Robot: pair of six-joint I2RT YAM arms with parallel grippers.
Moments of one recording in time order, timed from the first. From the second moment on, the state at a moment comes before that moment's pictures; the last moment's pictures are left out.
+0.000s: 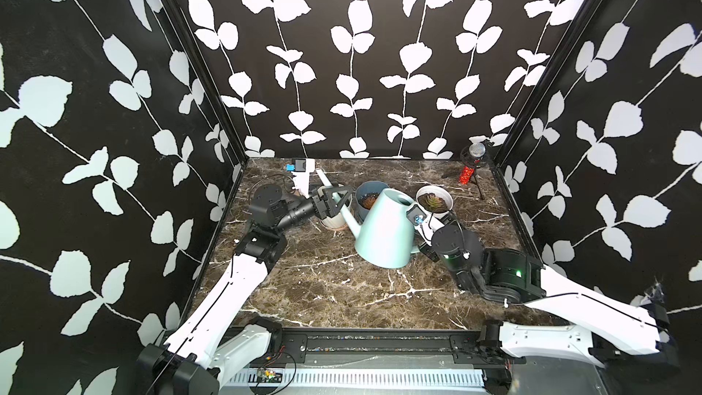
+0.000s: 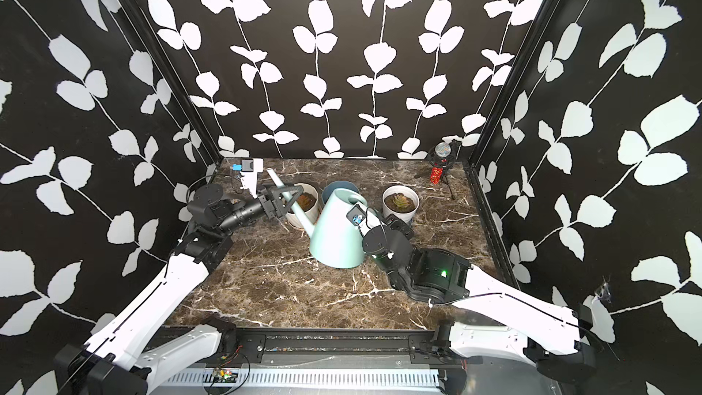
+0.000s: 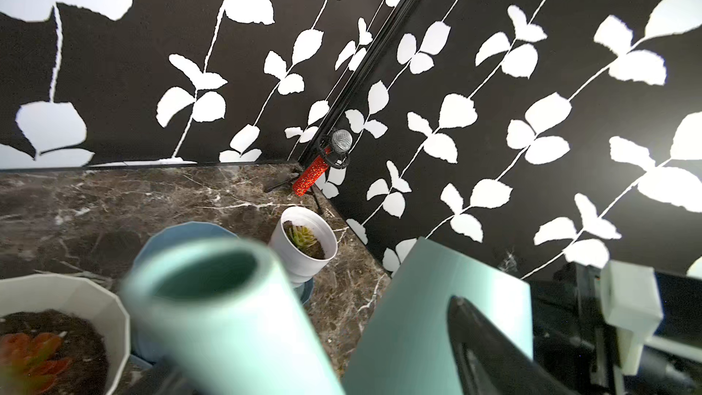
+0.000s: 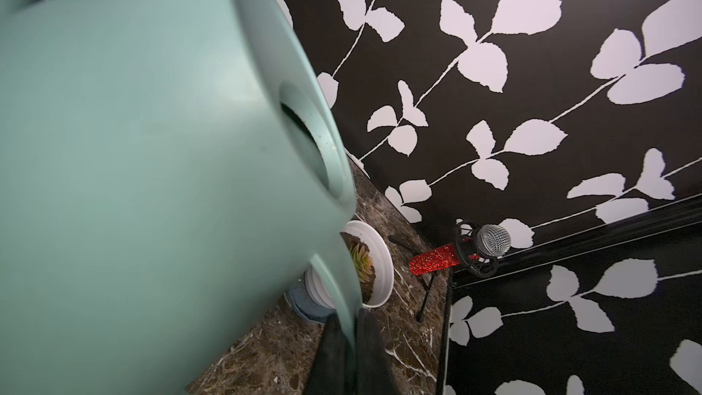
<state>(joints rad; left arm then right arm) -0.36 1.02 0.87 0.18 0.64 -0.61 1.19 1.02 1.19 -0.73 0.82 -0.21</state>
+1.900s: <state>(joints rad) -0.28 1.39 0.99 1.03 1.00 -1.11 0.81 0.94 1.20 -0.72 -0.34 0.33</state>
